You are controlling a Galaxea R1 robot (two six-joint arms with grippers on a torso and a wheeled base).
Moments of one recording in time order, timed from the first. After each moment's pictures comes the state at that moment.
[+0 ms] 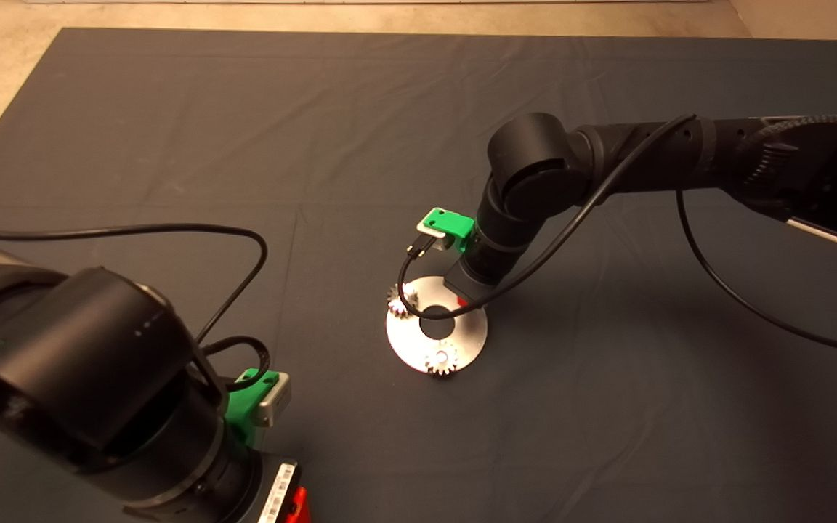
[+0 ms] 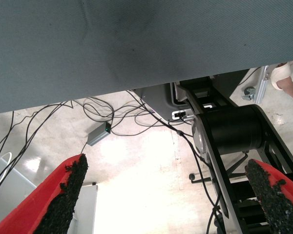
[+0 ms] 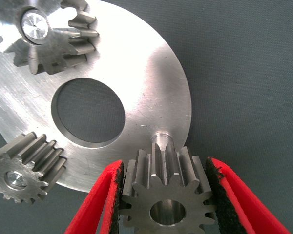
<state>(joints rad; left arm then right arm) -0.36 2.39 -0.39 0.05 1.53 -1.83 0.34 2.84 -1.21 -0.31 -1.53 0.78</state>
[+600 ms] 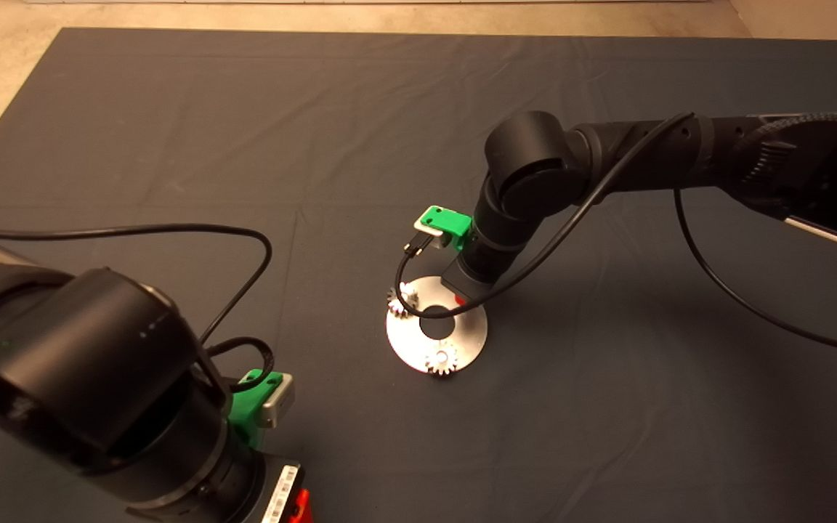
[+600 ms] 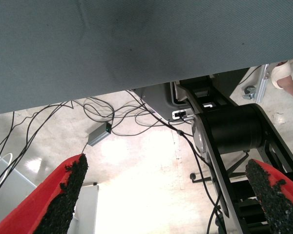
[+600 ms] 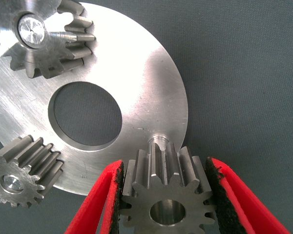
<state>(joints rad) -0.36 2.39 -0.39 0.05 1.53 -1.83 0.34 2.85 -1.21 -0.33 -1.53 0.78</state>
